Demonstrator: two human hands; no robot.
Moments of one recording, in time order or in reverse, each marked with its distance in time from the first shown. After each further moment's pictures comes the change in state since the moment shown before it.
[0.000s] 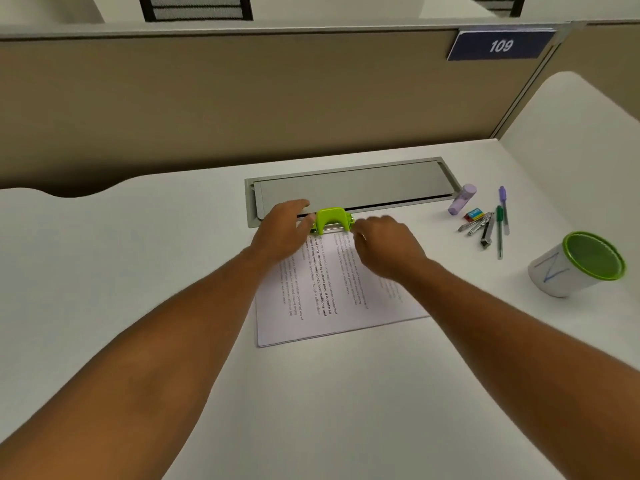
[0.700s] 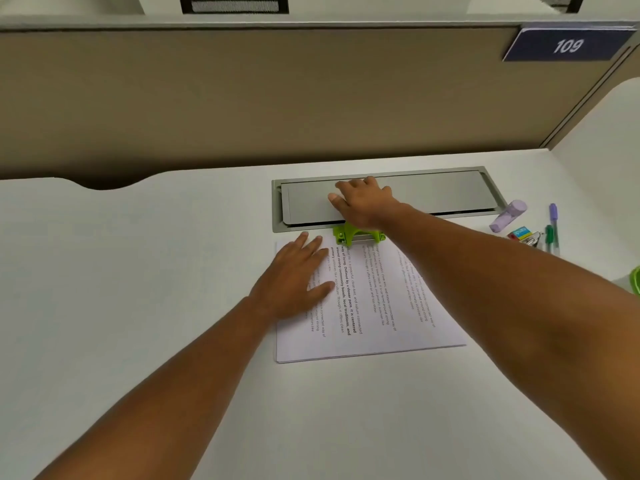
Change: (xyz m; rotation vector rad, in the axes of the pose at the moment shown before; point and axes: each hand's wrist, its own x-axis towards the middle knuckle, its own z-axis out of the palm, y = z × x) left_hand -0.062 -0.037 0.006 0.365 -0.131 0.193; right_hand 0.134 -0.028 0.024 0.008 -0.297 -0.037
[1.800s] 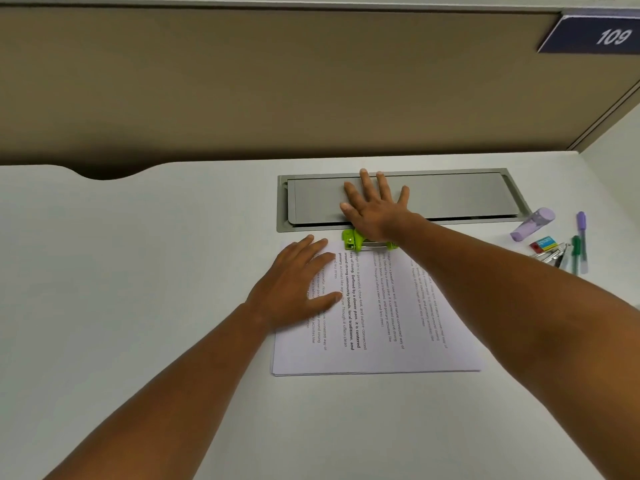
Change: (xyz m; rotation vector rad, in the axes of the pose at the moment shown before) left_hand -0.003 -0.014 0.014 -0.097 0.053 0.008; right_hand 0.026 0.021 0.041 -0.062 -0.091 -0.002
